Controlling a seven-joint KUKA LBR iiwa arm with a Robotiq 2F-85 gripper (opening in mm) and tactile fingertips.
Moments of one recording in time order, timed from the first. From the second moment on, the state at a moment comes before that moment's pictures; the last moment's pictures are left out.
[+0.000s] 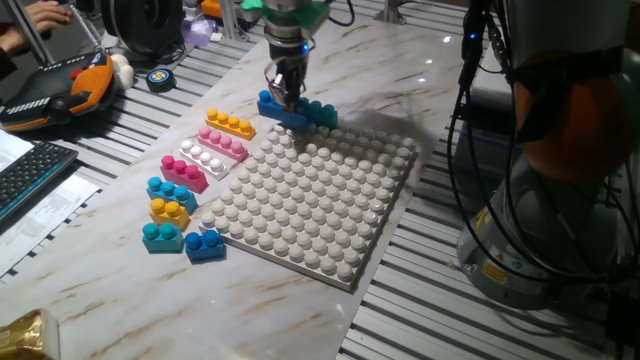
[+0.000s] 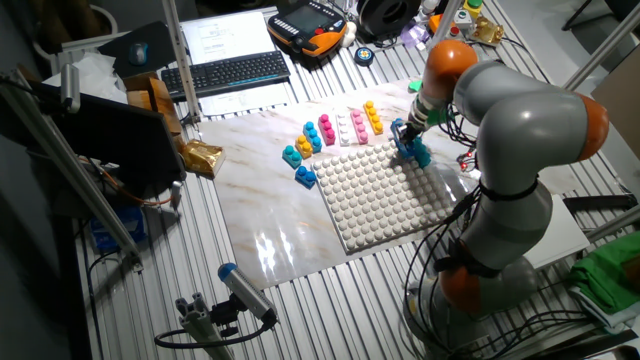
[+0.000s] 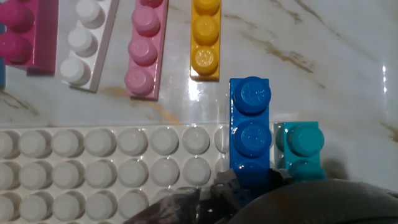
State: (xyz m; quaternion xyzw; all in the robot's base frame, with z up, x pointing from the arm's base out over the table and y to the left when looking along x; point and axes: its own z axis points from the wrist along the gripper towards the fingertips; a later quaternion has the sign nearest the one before) arm 0.517 -0.105 0.115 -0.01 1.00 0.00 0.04
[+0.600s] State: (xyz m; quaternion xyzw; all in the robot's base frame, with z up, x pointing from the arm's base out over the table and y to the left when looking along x) arm 0.500 -0.097 0.105 -0.01 1.00 0.01 0.04
